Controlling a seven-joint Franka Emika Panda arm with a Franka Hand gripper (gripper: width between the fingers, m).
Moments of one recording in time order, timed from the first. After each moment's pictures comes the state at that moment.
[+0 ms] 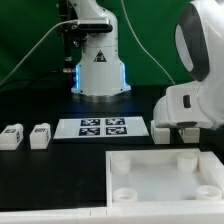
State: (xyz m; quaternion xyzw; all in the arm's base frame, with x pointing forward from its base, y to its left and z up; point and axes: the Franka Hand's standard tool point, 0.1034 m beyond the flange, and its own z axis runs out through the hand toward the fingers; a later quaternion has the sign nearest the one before) arm 0.396 0.186 0.022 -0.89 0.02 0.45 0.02
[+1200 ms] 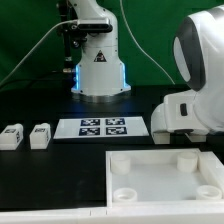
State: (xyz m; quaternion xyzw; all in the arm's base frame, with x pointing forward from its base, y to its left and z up) arm 0.382 0.184 0.006 -0.89 0.01 0.45 0.02
